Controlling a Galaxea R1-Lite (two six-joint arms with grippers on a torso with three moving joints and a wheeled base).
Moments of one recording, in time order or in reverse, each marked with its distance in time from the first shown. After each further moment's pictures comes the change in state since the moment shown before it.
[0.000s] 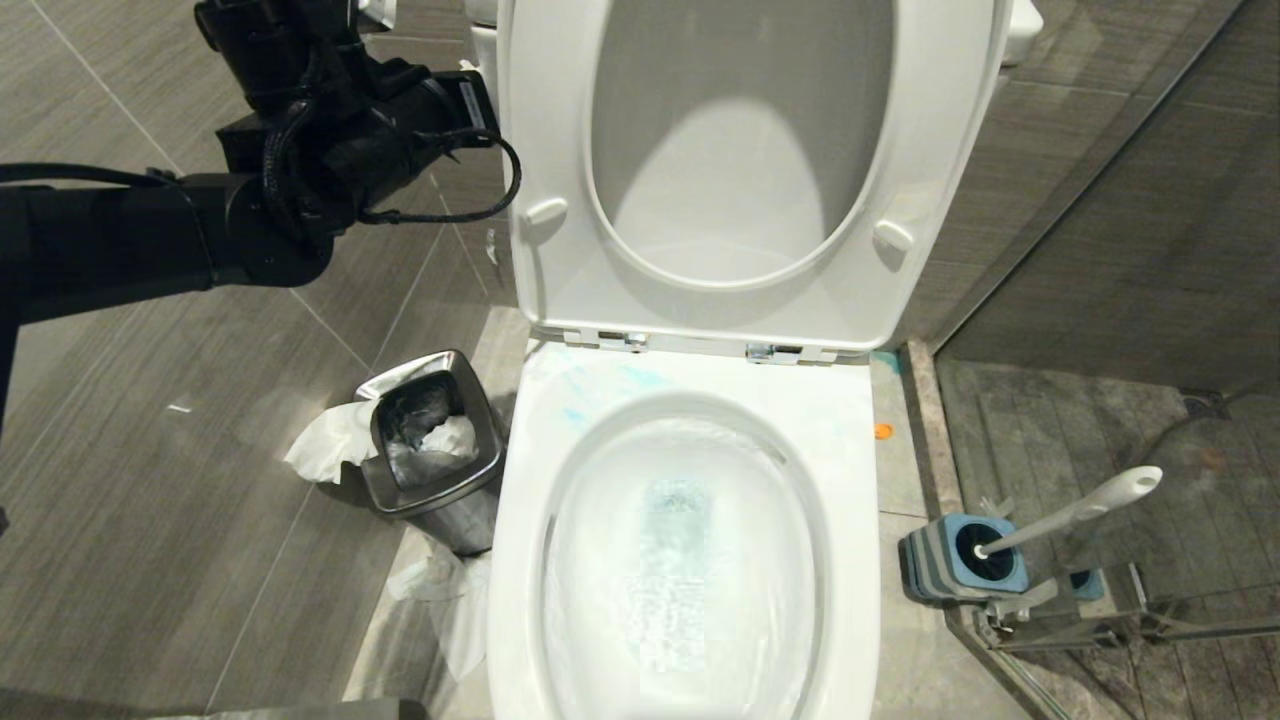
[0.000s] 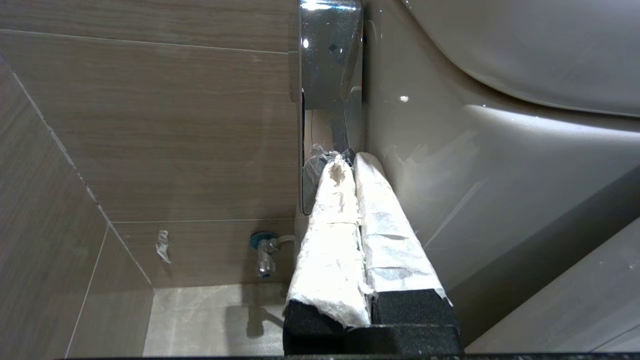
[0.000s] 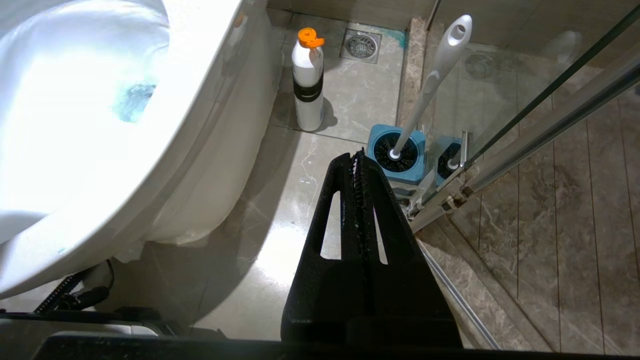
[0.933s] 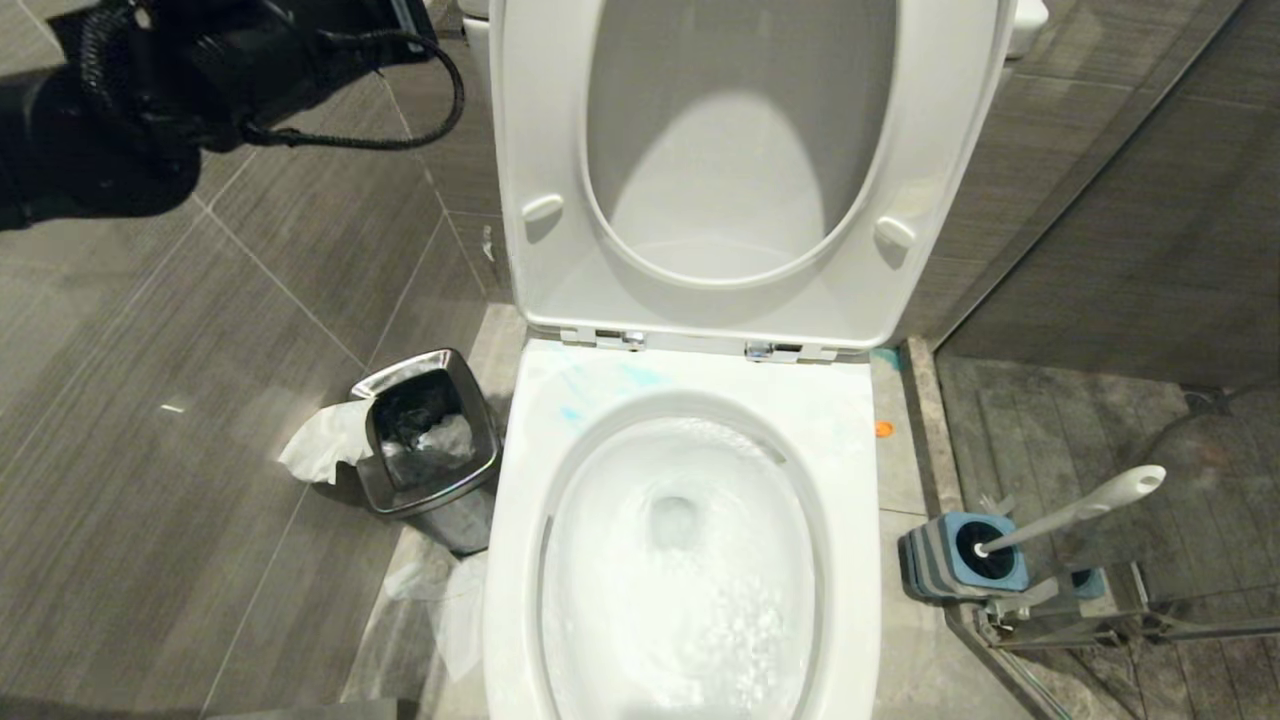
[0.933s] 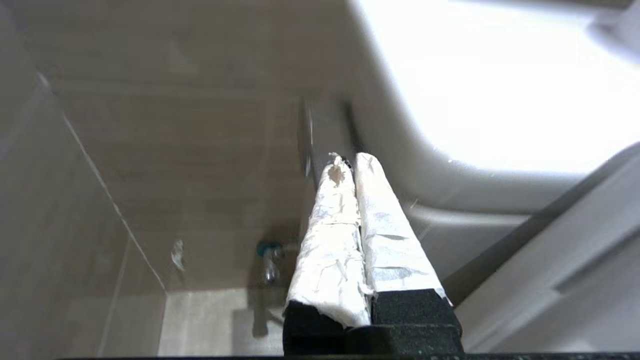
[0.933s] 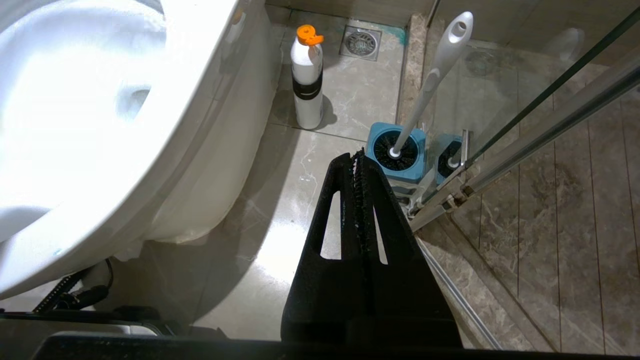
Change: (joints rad) left arm 0.003 -0.203 0.000 0.118 -0.004 -0.001; right arm 0.000 0.000 0.000 0.000 0.000 0.000
